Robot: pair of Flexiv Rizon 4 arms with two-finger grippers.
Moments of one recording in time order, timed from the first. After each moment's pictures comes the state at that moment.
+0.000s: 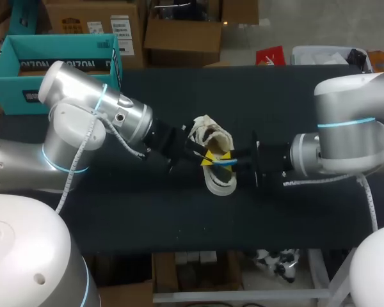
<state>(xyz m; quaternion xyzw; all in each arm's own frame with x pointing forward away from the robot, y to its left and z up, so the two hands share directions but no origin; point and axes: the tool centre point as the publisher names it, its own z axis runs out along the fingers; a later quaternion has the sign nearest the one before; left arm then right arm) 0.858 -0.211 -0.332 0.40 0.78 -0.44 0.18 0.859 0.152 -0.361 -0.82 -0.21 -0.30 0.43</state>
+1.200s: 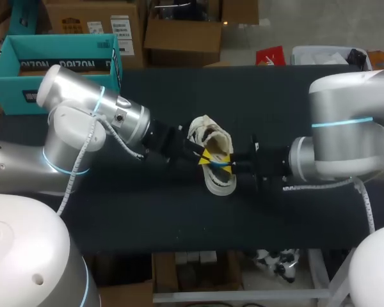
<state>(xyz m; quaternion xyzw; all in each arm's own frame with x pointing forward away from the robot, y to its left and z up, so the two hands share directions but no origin) 0.873 -0.203 -0.343 0.36 0.80 -0.44 0.18 0.840 0.154 -0.348 -0.84 -0.21 -0.33 0.39</state>
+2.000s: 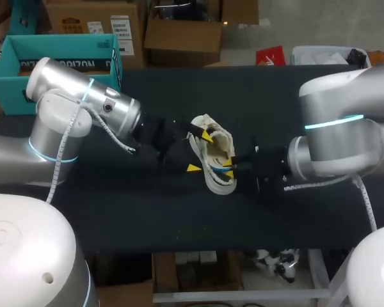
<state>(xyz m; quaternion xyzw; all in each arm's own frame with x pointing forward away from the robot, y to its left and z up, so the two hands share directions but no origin) 0.862 -0.188 -0.312 0.32 0.80 -0.49 0.13 0.844 0.146 -0.374 -0.86 -0.21 -0.29 0.38</state>
